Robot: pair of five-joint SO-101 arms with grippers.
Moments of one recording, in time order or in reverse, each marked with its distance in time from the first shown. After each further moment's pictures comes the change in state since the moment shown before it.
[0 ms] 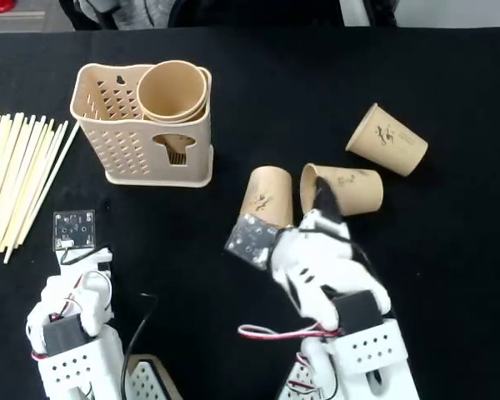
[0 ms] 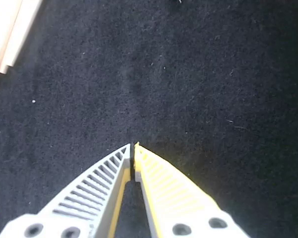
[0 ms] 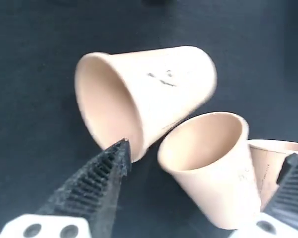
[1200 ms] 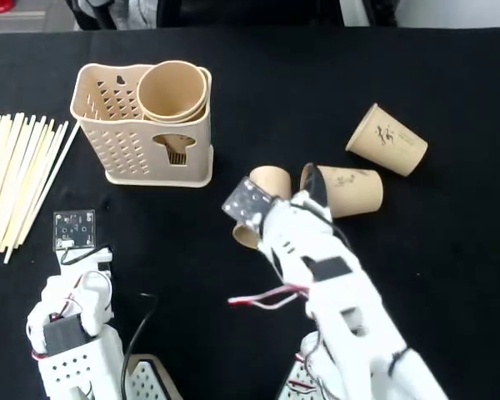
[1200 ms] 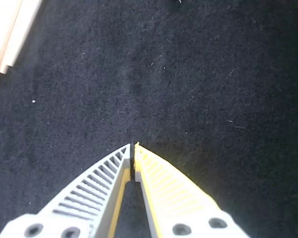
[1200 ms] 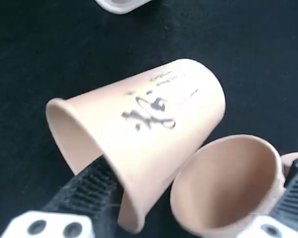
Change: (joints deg) left arm 0.0 0.0 0.0 0.0 0.0; right arm -0.6 36.0 0.8 -35.5 -8.6
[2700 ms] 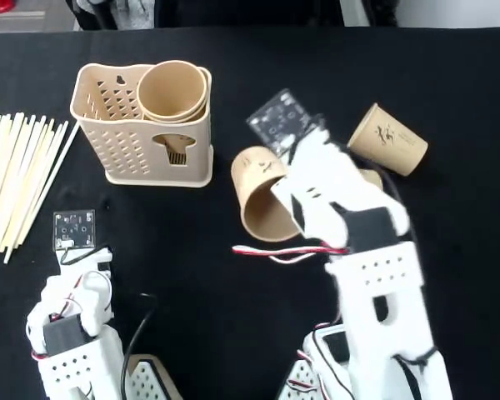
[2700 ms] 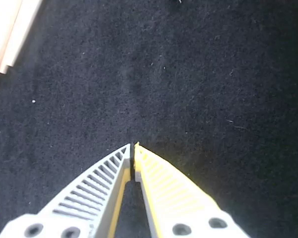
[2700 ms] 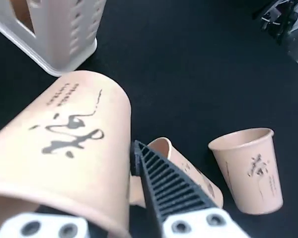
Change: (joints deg) left arm 0.0 0.0 0.0 0.0 0.0; right arm 4.0 0.0 -47.7 46.0 -13.7
